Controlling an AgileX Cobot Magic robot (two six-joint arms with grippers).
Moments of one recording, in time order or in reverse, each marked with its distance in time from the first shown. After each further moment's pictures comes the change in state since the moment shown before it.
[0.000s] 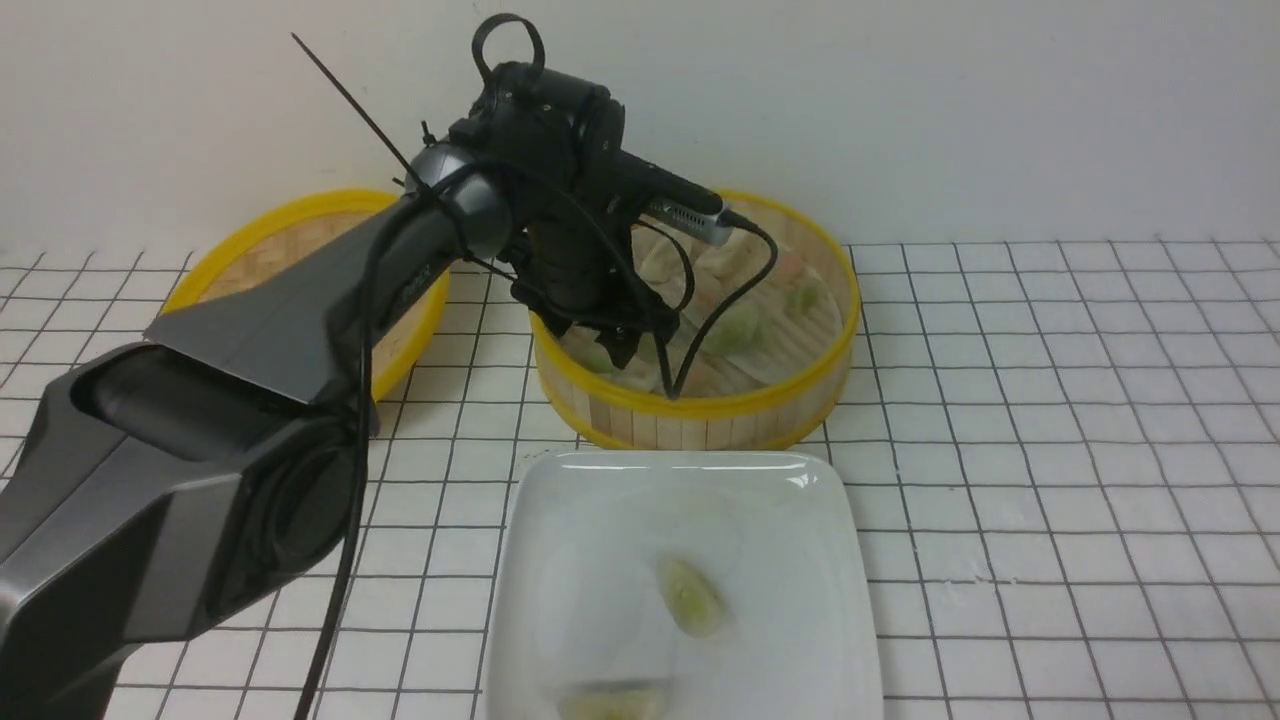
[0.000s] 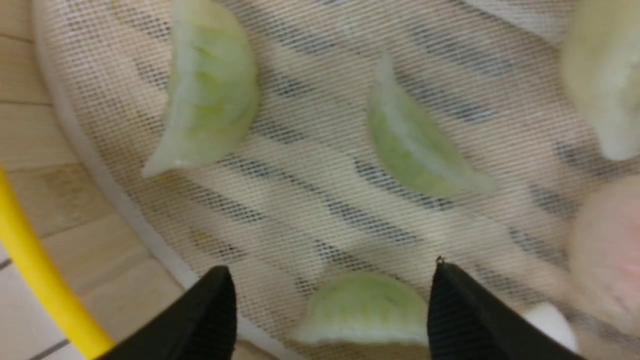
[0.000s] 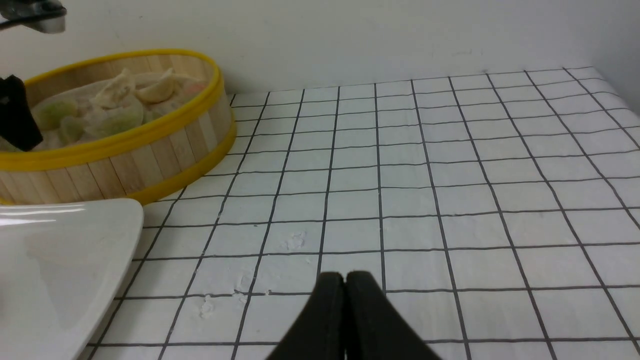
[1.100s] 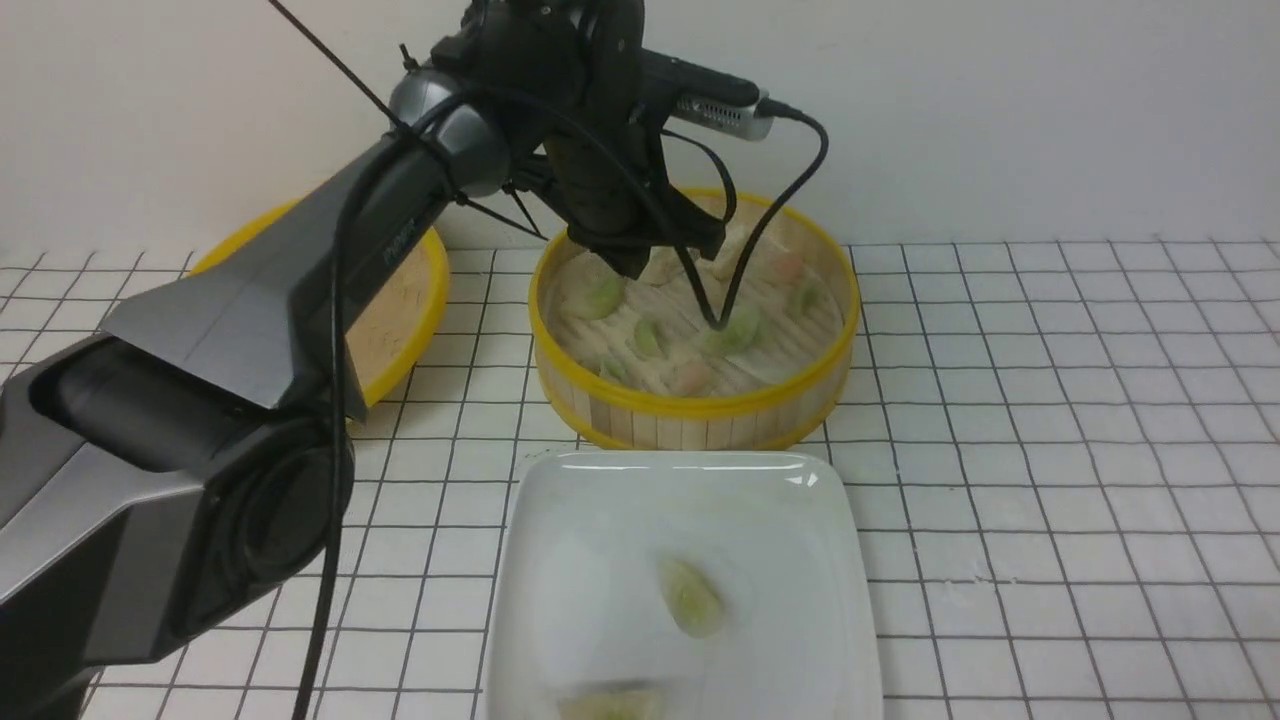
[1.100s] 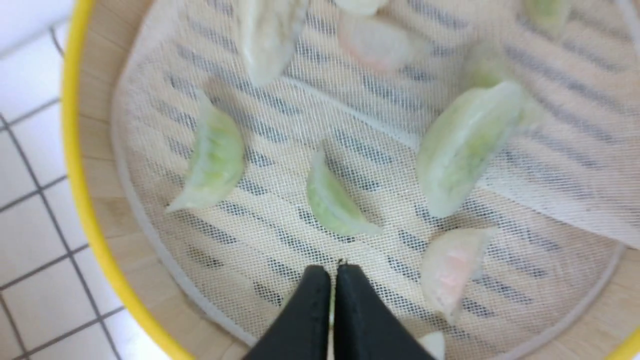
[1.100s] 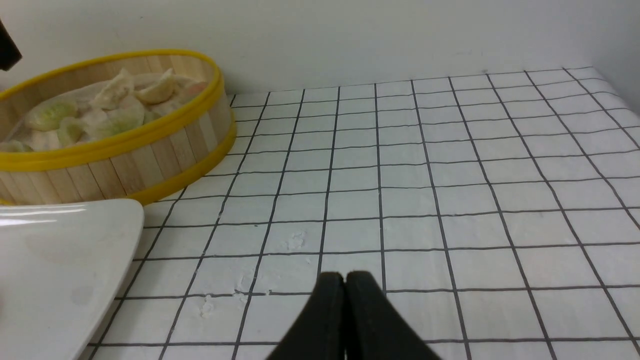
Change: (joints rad) right arm 0.000 0.000 0.000 0.000 0.000 0.000; left arm -0.033 -0.088 -0.119 -0.048 0.065 -0.095
